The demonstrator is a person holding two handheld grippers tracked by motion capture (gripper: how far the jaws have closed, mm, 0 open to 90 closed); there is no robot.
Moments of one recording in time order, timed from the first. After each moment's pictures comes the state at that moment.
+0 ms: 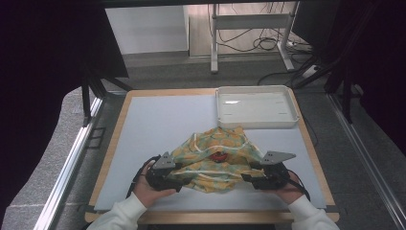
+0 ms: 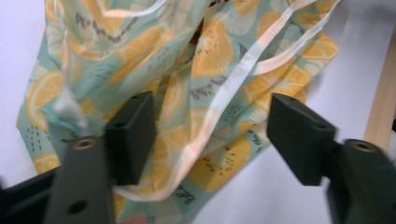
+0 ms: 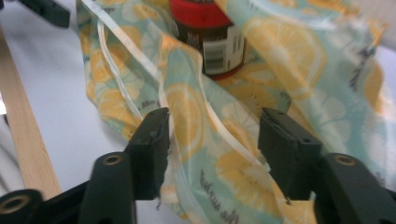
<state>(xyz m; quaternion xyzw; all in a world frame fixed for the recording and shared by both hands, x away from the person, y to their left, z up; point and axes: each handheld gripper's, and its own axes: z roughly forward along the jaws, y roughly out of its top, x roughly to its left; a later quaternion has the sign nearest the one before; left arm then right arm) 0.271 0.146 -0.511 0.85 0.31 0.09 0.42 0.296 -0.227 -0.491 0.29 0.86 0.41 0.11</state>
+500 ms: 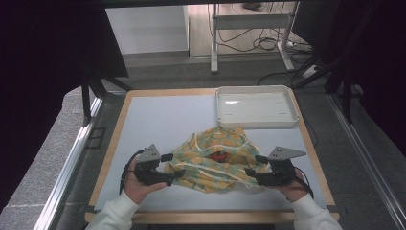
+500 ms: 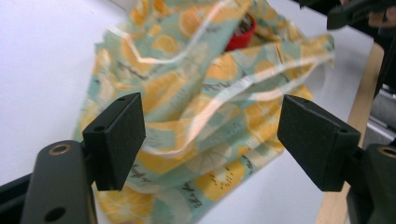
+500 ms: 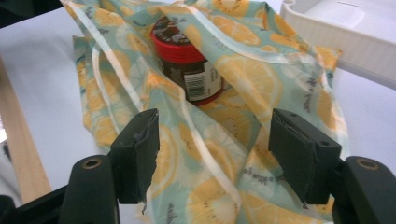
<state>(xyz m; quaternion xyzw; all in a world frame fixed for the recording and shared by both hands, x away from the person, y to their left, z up) 0.275 0.176 -0.481 0.80 0.35 0.09 0.48 0.300 -0.238 -0.477 0.31 0.83 0.45 0.13</state>
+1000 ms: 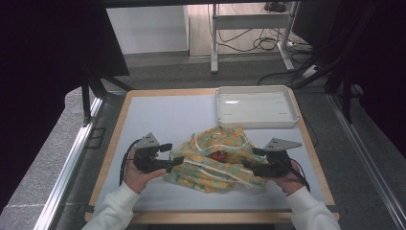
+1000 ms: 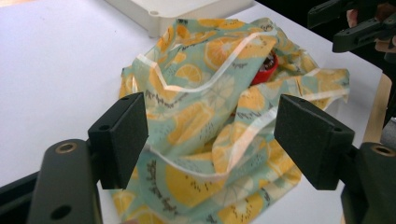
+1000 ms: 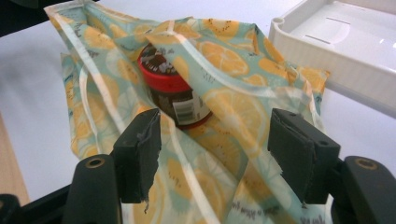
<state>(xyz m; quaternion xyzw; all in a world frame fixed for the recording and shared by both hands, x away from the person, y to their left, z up) 0.301 0.175 -0.469 0.78 0.36 0.09 0.49 0.317 -0.224 -0.463 0.32 0.83 0.44 0.13</state>
